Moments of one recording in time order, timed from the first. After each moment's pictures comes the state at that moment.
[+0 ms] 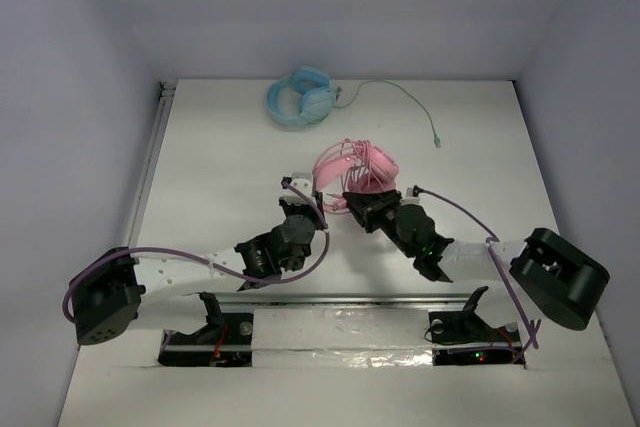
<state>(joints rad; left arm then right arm) -1.17 1.16 0.54 0.43 -0.89 -0.36 0.85 1.35 0.35 0.86 0.31 1.74</state>
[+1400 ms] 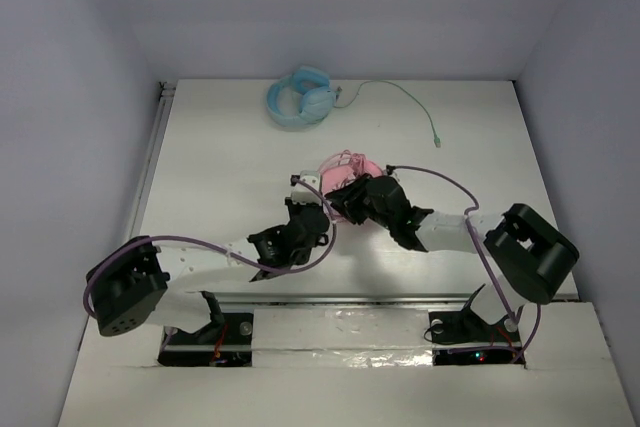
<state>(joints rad) -1.11 1.29 0.59 0.26 -0.84 -0.48 0.79 1.55 0.65 0.45 0.08 1.47</state>
